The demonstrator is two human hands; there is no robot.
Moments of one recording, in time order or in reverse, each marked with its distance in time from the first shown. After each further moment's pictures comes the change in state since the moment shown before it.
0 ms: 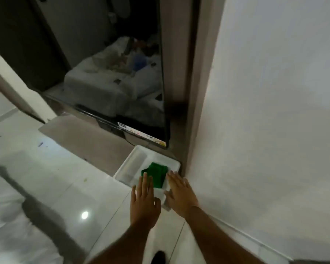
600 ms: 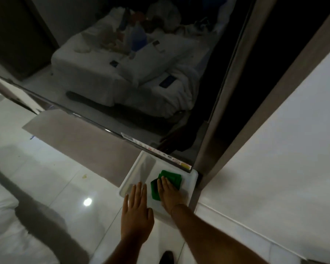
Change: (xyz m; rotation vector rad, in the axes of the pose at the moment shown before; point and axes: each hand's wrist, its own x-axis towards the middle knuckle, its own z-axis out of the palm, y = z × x) left_hand 0.079 -0.108 0.032 -0.028 -0.194 -0.064; right_hand 0.170 -0.006 0.149 -0.346 -0.400 0.045
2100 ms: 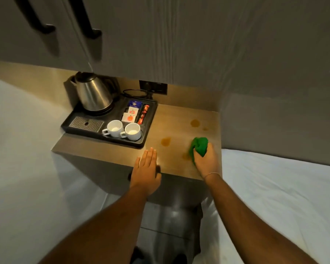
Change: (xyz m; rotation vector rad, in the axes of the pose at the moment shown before) left_hand -0.533 0.749 0.205 0.289 -0.498 1.950; right_hand -1.006 0.243 0.237 1.130 1.613 2.201
